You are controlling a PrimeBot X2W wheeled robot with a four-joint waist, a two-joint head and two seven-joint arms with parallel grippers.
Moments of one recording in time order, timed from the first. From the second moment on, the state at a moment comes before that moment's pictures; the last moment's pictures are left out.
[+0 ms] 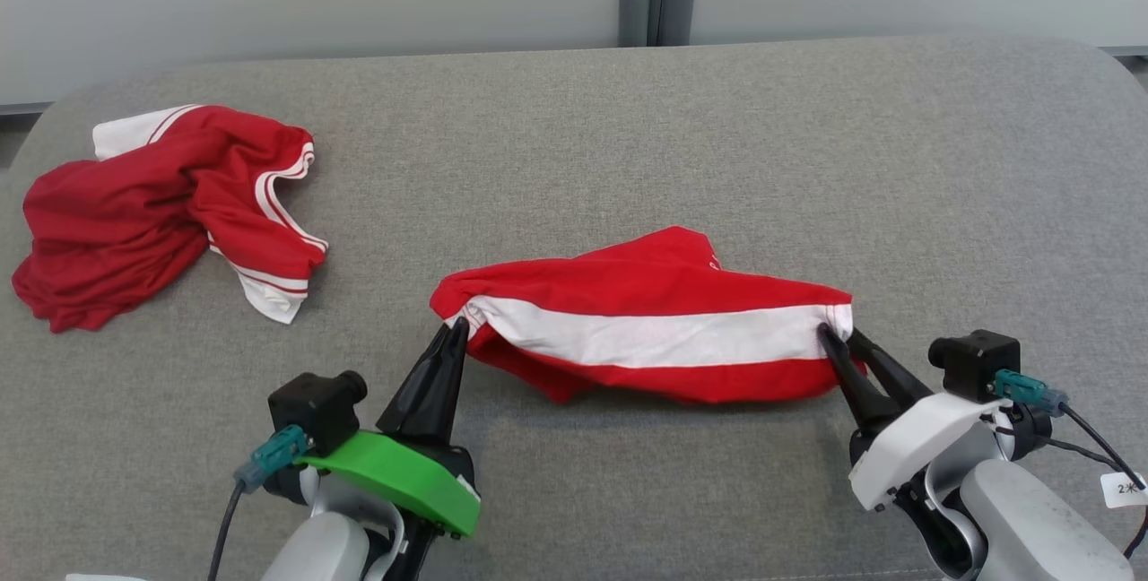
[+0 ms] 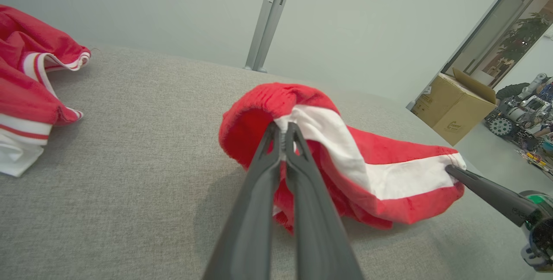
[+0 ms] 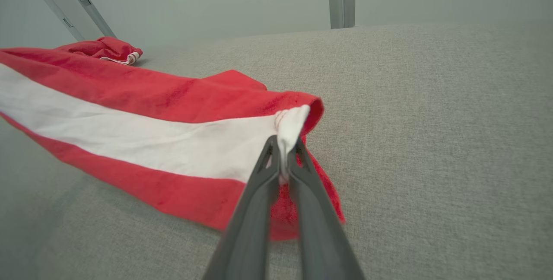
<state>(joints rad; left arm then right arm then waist) -0.18 0.08 -0.47 0.25 -0.63 -0.06 -0.25 -0.19 -0.28 0.51 0.44 0.54 0.10 -0.25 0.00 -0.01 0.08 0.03</state>
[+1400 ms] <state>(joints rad) -0.14 0.12 -0.46 0.16 -0.62 -0.03 -0.24 -0.22 -0.22 0.49 0.46 0.54 0.10 -0.25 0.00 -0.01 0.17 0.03</state>
